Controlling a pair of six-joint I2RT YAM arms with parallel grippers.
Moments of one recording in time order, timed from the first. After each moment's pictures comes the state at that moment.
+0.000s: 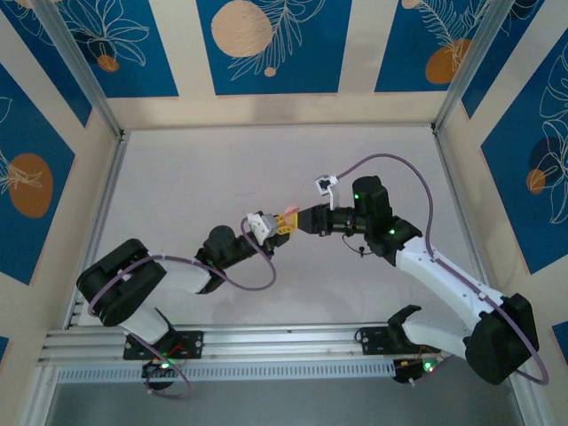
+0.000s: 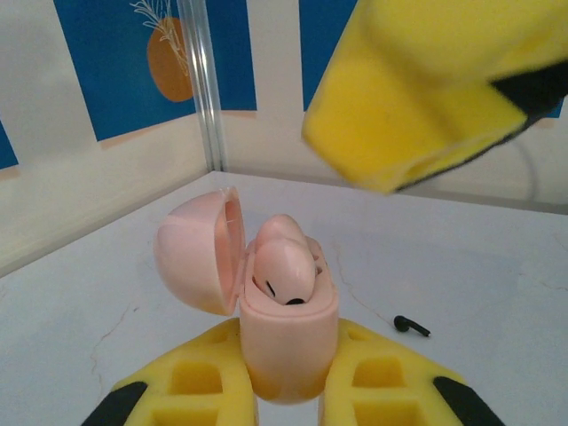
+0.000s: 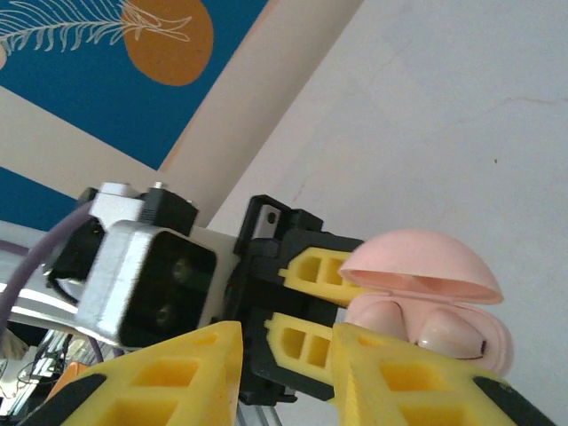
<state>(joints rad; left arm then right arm) -0.81 1.55 0.43 1.16 0.24 0.06 0.54 1.08 0.79 -0.10 -0.69 0.54</state>
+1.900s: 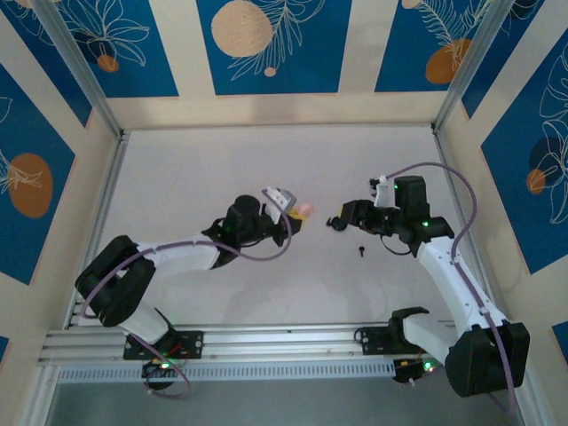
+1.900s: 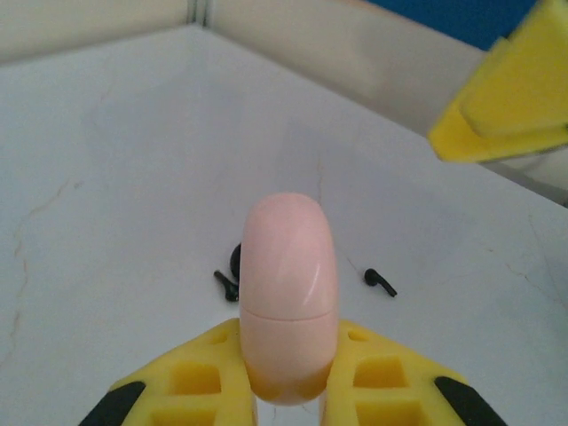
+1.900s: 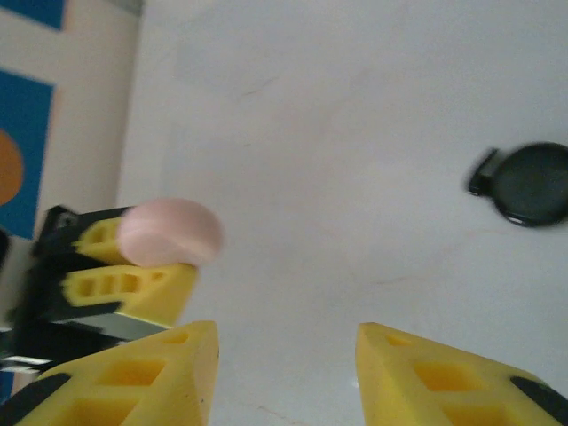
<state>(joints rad) -0.78 1.56 0.81 0.41 0.27 -0.18 0.12 1.03 0.81 -0.58 -0.61 0.51</state>
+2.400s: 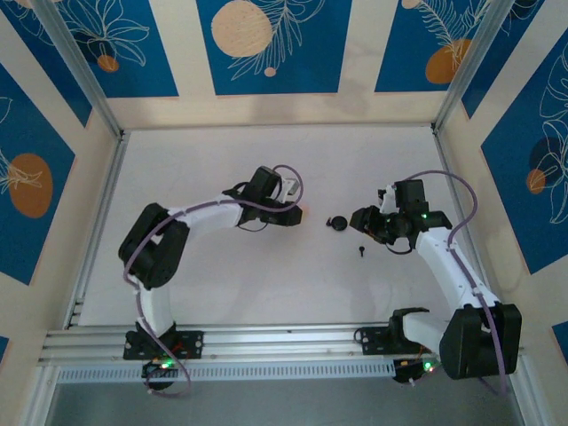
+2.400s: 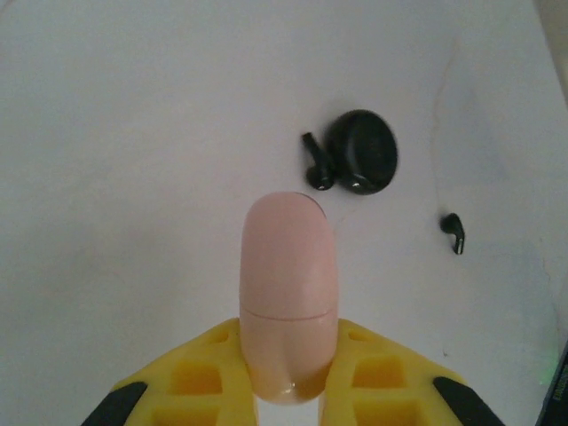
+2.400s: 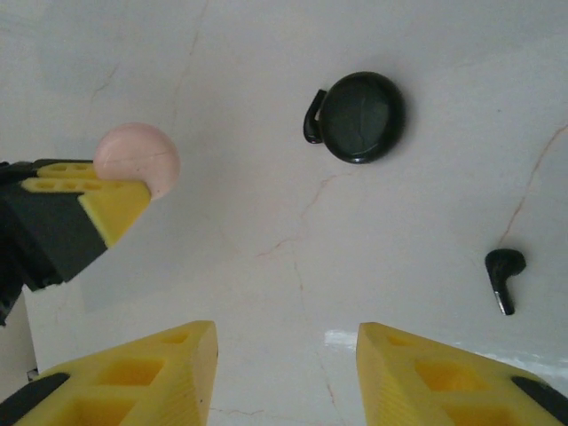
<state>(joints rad) -0.66 1.91 1.27 -0.24 0.42 -0.44 0.07 1.13 0.81 -0.72 -0.48 0.50</state>
